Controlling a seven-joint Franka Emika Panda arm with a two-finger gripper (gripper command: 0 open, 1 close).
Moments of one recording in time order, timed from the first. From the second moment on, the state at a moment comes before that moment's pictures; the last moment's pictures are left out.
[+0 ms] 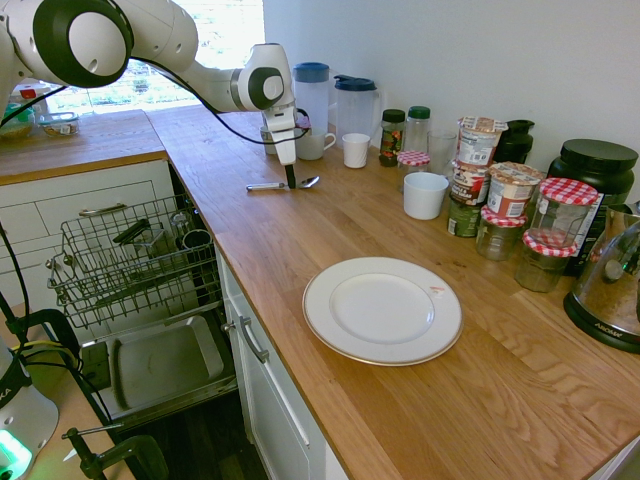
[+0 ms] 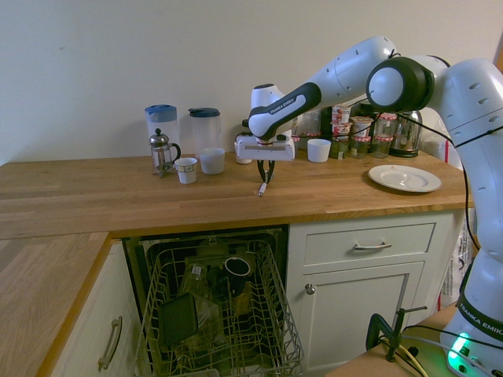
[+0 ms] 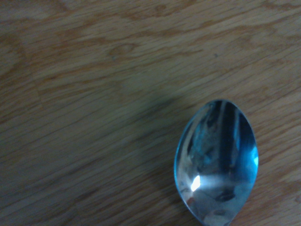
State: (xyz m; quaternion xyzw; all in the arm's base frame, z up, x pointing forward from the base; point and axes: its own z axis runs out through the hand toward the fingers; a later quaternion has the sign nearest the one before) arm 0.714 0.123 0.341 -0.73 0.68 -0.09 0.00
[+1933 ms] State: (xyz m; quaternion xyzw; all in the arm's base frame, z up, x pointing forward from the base) arm 0.460 0.266 0.369 -0.85 0.53 0.00 0.08
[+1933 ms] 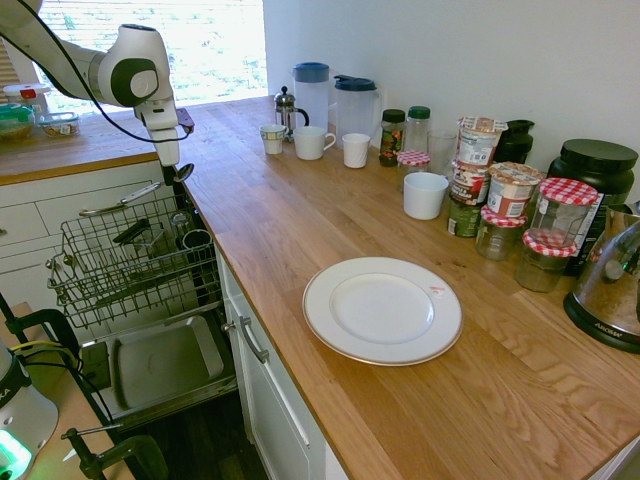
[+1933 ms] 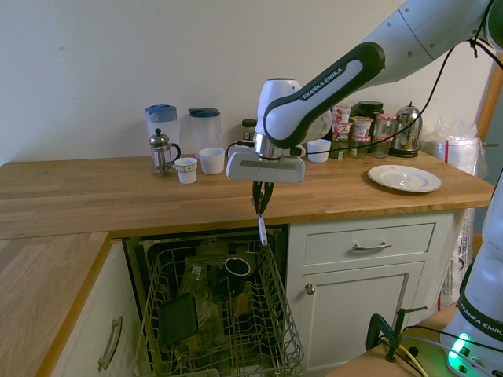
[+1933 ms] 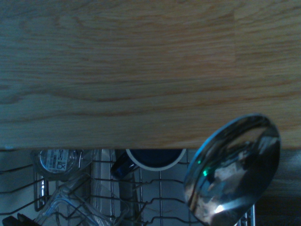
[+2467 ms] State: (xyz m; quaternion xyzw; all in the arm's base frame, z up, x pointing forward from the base) arm 0.379 0.313 0.305 -0.85 0.52 0.02 0.06
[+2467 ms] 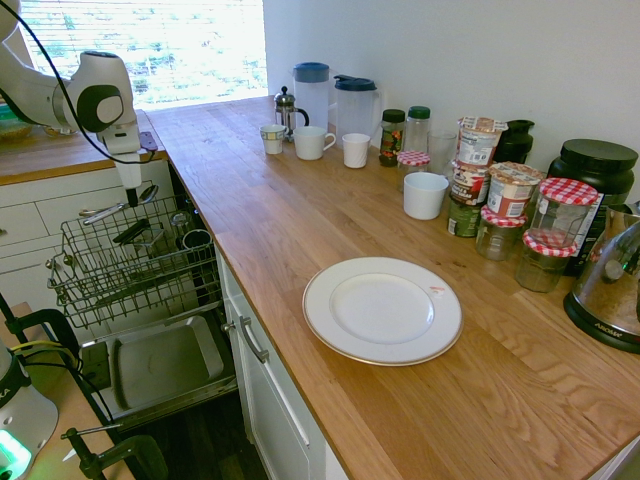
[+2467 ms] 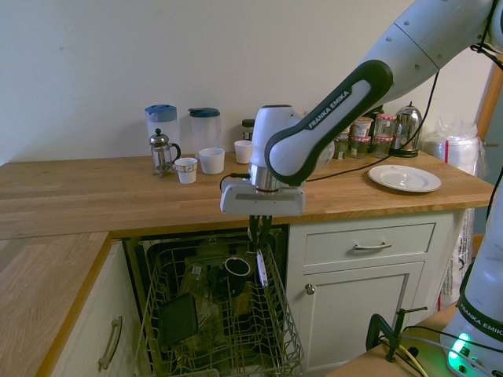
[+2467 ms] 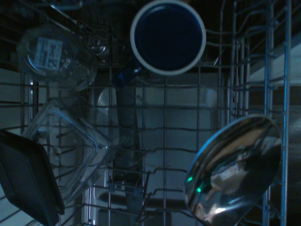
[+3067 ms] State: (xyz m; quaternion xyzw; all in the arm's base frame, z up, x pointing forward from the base) arm 0.373 0.323 0.169 -0.85 0.53 0.07 0.04
